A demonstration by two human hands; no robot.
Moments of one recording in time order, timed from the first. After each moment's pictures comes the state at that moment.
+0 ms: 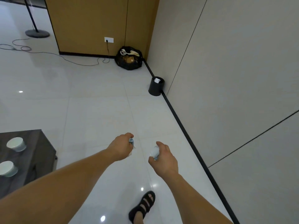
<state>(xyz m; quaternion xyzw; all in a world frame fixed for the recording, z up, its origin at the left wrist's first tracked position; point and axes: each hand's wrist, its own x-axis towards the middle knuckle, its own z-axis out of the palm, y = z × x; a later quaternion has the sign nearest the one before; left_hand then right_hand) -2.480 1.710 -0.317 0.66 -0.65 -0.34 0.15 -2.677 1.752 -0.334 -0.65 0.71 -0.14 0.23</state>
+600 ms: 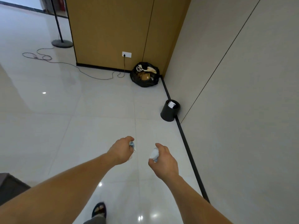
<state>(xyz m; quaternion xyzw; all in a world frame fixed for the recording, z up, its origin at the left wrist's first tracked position) -2.489 1.340 -0.305 0.70 -0.60 -0.33 0.18 -2.688 1.336 -0.326 -0.73 0.64 -0.10 0.21</state>
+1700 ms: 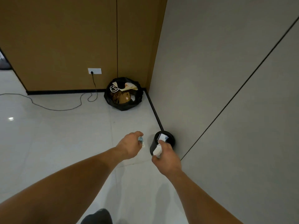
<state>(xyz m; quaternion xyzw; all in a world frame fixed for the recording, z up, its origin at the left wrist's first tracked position) -2.528 0.611 -0.289 0.64 -0.68 -0.33 0.15 -2.709 0.641 -0.327 -0.68 0.68 -0.13 0.22</state>
